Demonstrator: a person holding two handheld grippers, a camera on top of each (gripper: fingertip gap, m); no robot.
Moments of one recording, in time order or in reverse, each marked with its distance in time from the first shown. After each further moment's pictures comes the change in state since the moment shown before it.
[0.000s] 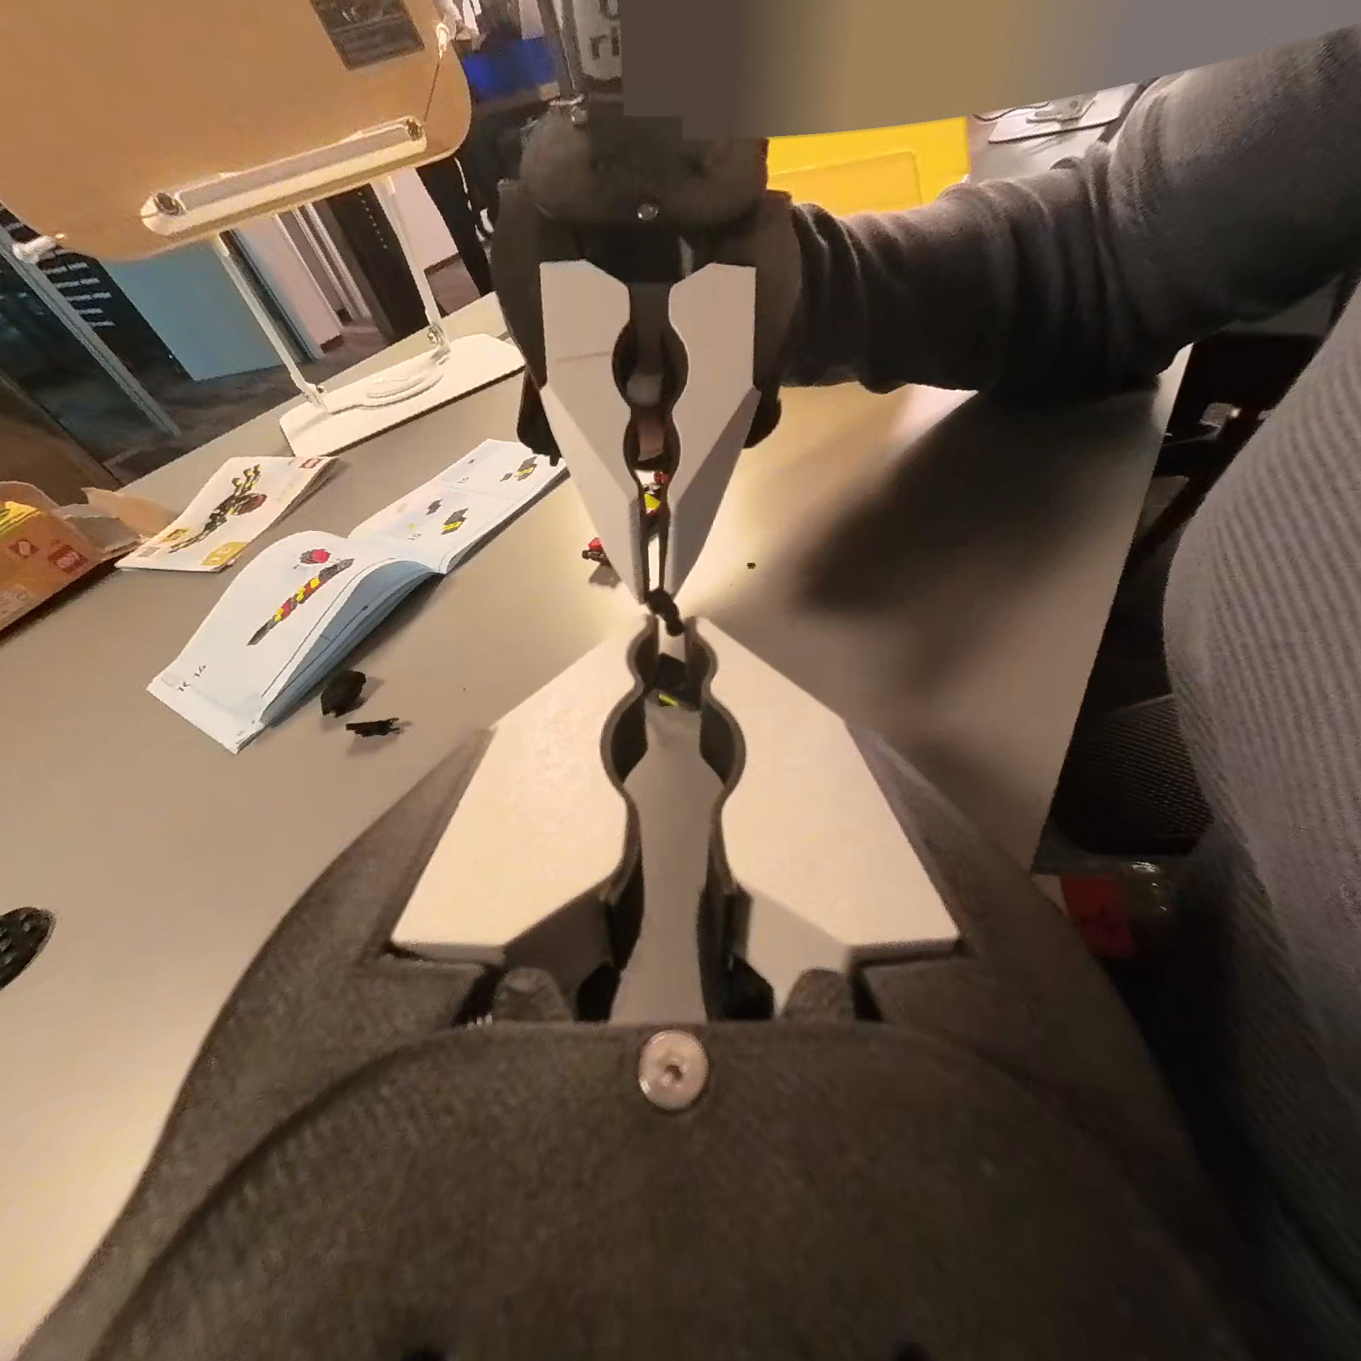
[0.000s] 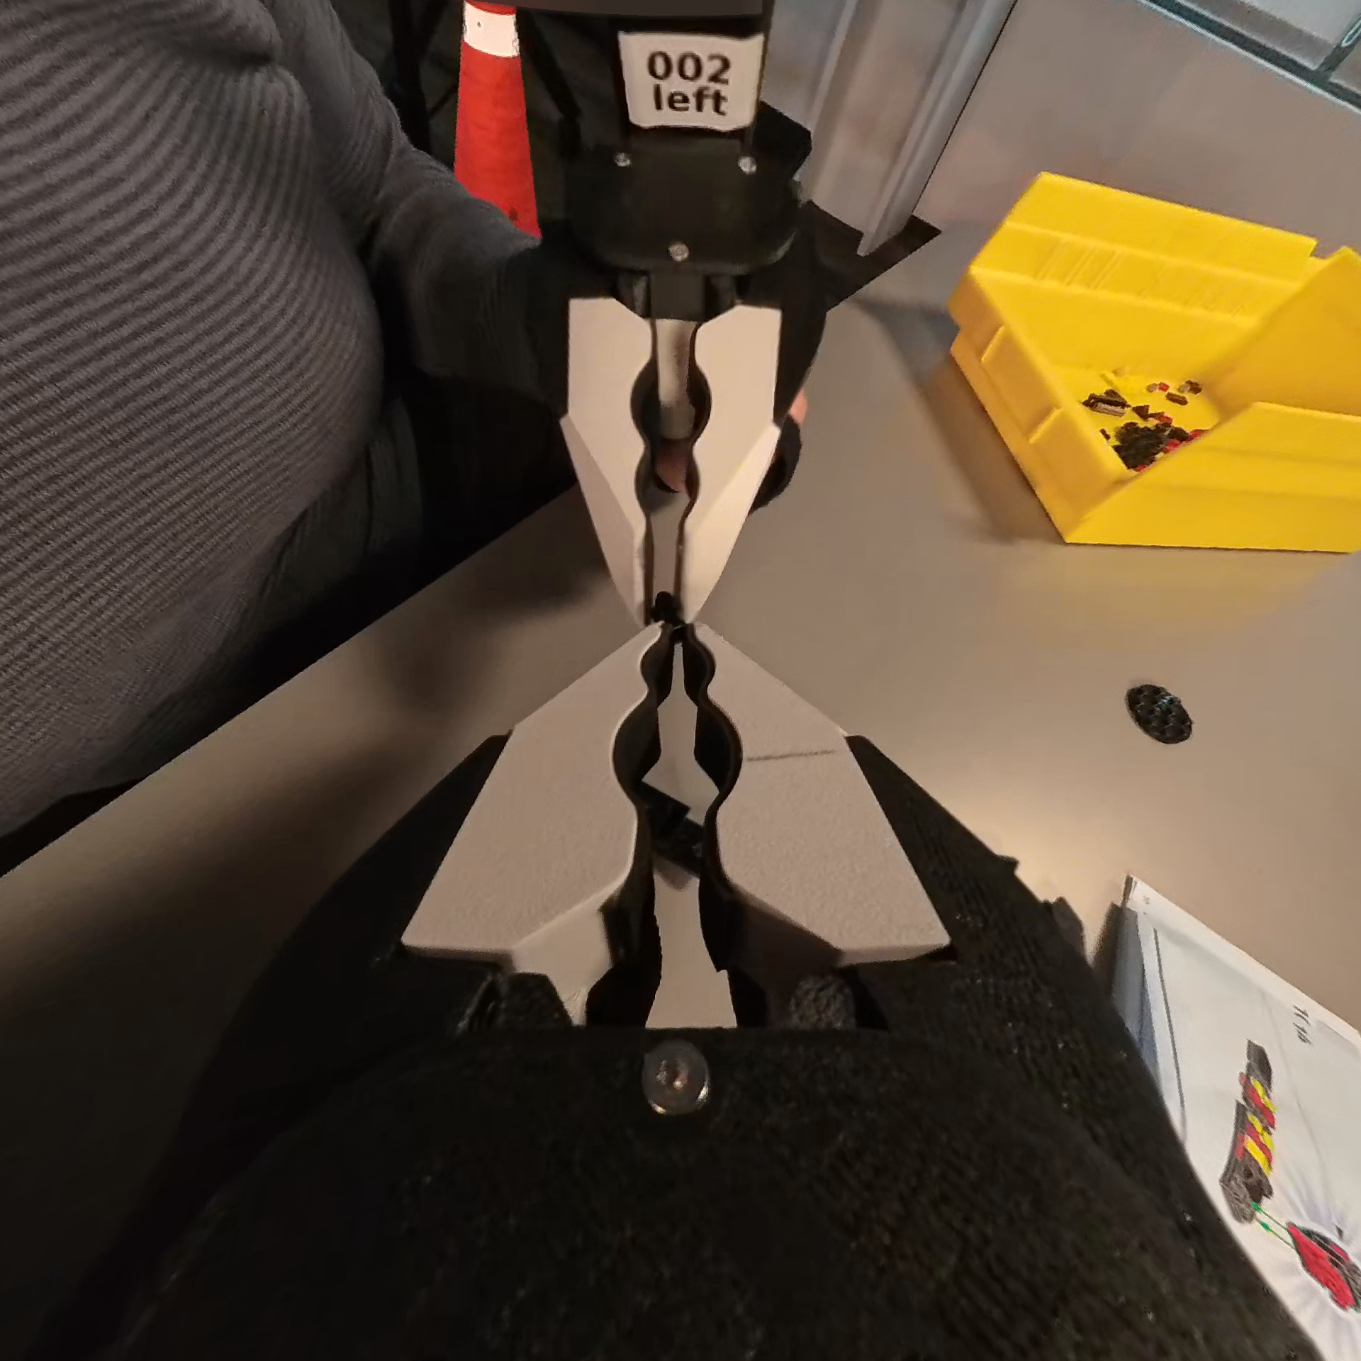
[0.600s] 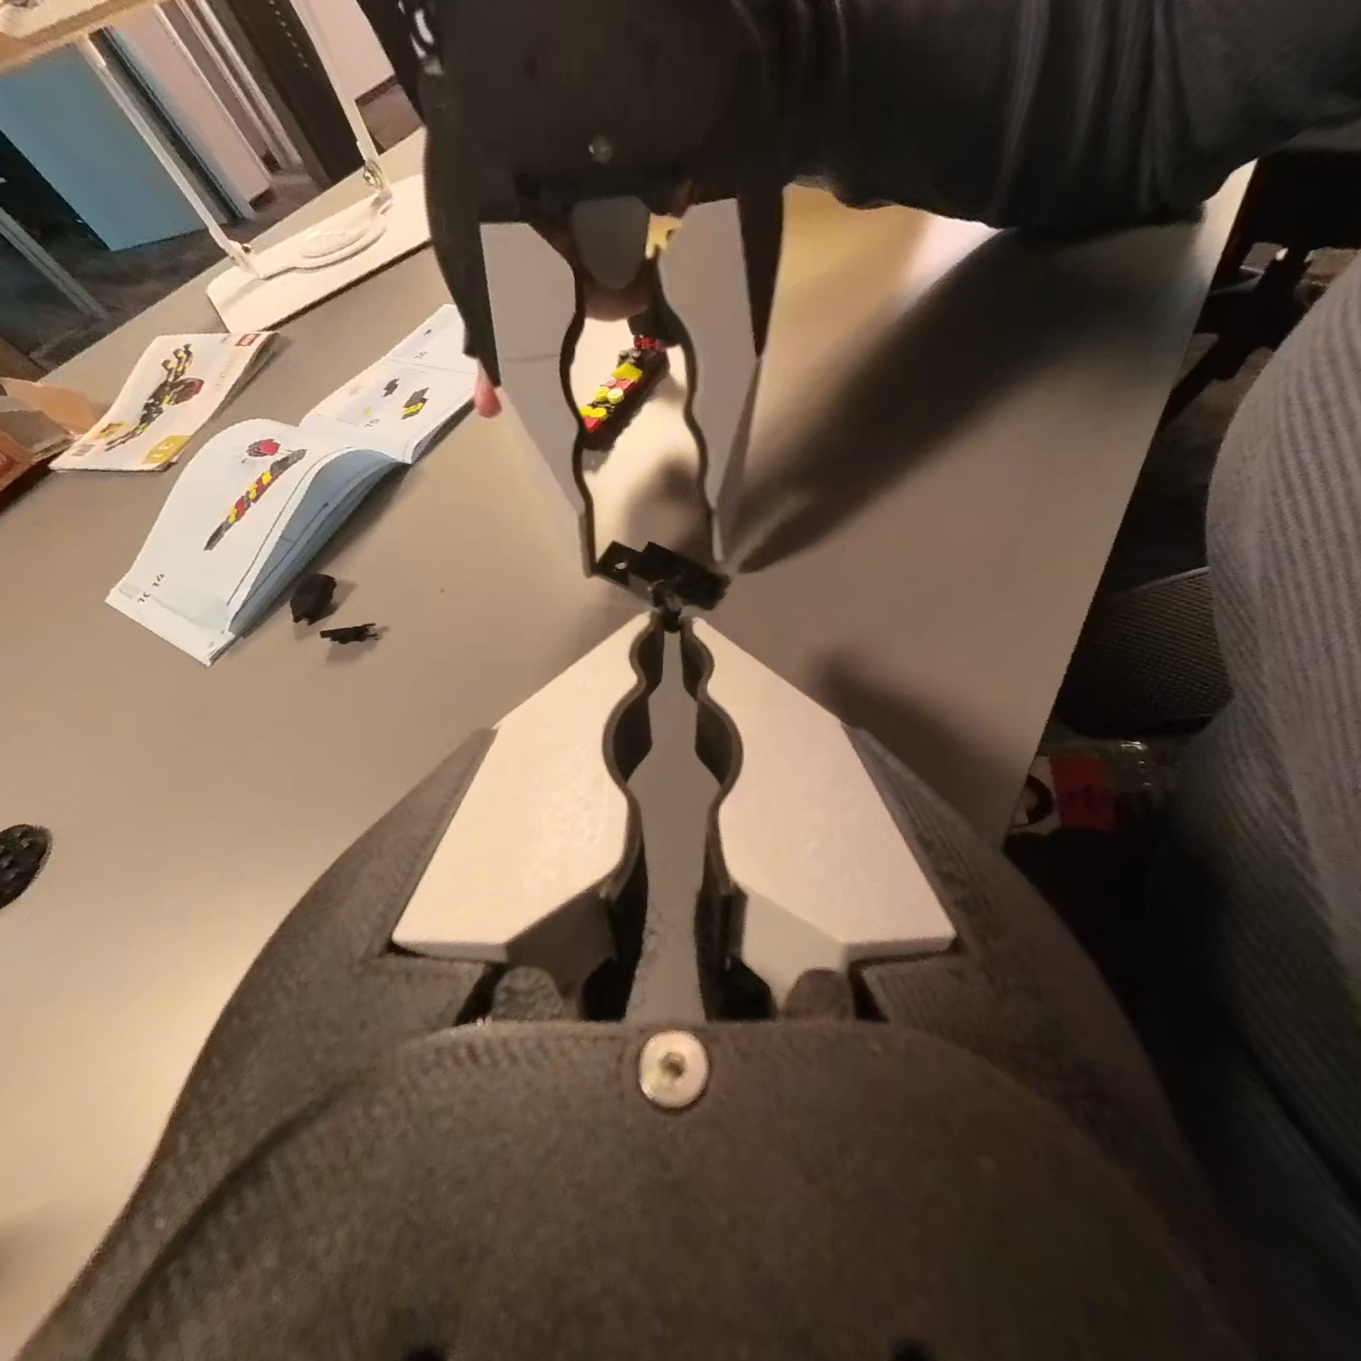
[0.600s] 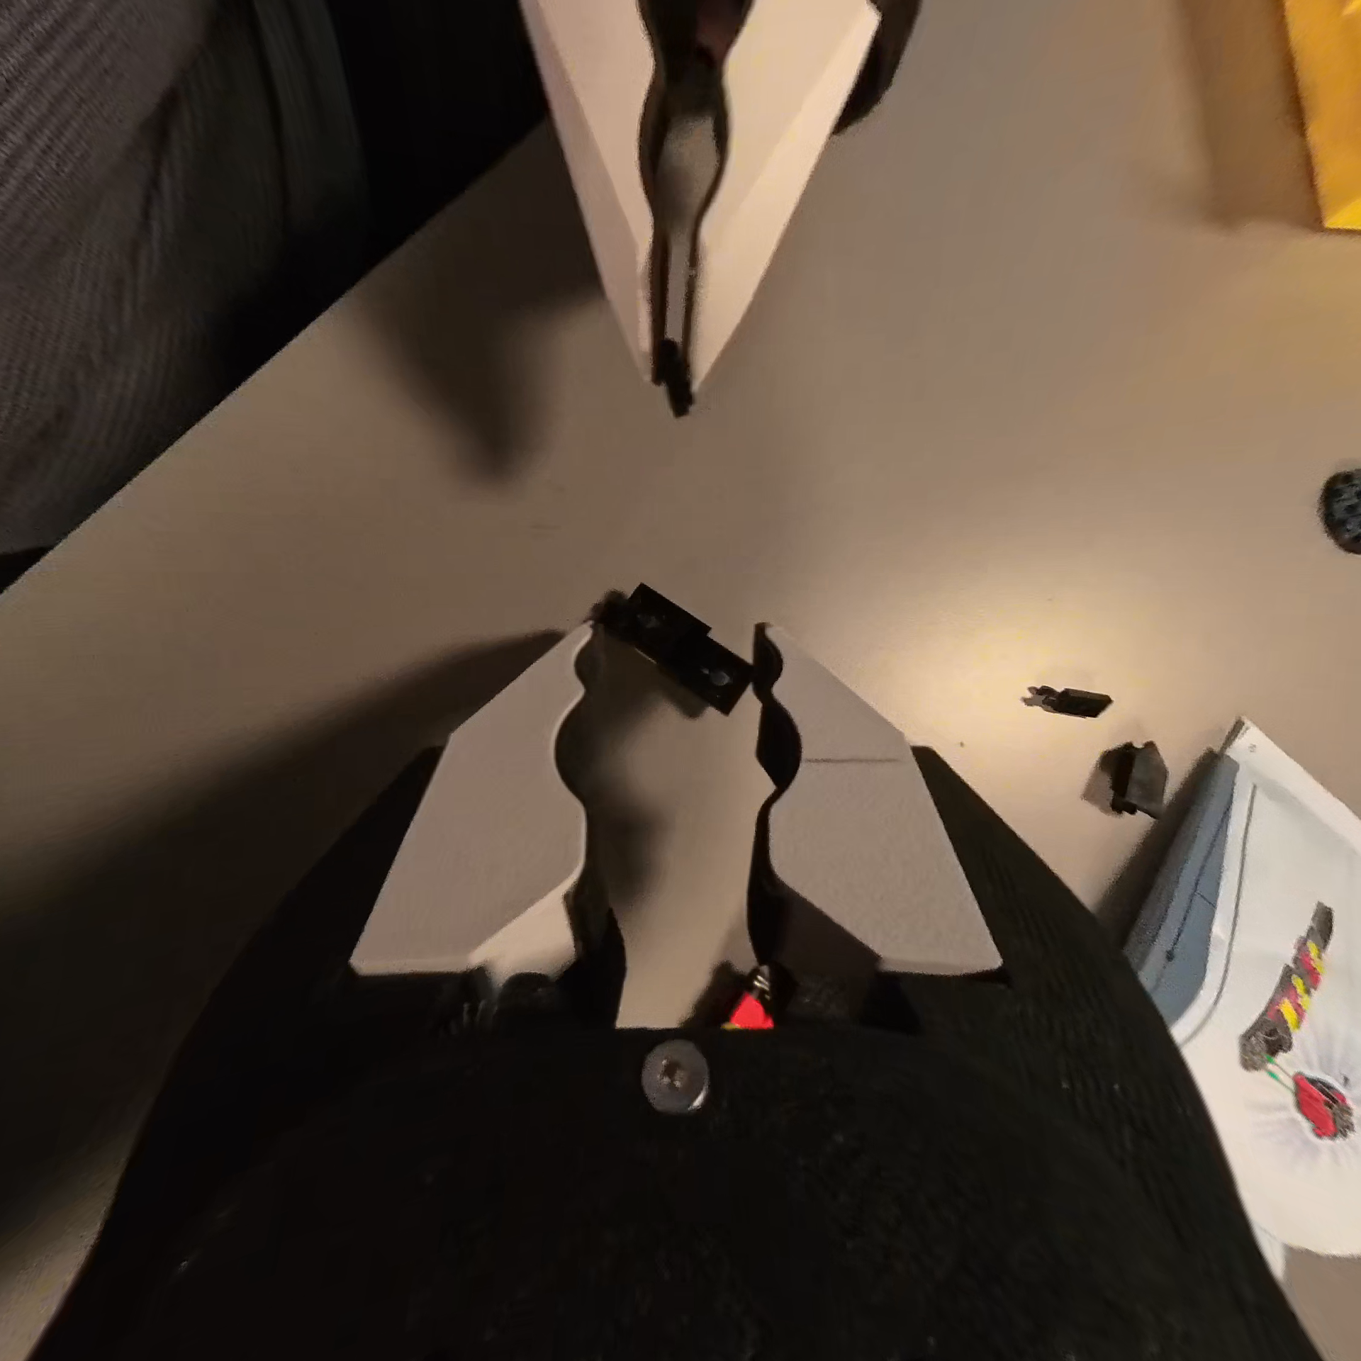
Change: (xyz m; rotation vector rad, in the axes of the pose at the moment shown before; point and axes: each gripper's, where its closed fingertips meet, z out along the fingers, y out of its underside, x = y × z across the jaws) left arm 0.003 0.031 -0.007 -0.176 0.026 0.022; right arm -0.004 0.073 0.002 -0.417 -0.087 0.008
